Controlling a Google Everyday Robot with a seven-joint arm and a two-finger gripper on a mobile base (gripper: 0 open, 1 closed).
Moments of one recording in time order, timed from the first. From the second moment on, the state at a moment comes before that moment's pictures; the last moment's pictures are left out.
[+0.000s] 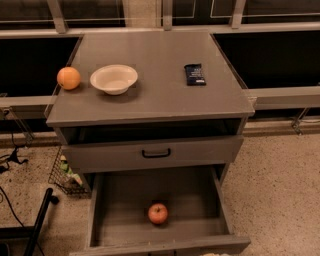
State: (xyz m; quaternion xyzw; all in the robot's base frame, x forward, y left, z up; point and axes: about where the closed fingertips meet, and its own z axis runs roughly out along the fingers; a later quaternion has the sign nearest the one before) arm 0.332 -0.144 0.395 -0.48 0.79 0.17 0.34
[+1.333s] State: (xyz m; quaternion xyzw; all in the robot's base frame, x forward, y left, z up) arm 0.433 -0.090 0.410 -0.49 0.76 0.17 0.39
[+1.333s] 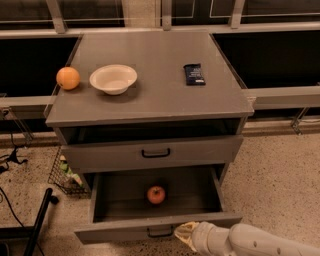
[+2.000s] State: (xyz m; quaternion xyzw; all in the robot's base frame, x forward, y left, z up) arm 0.464 -0.070 0.422 -0.50 0.75 0.17 0.41
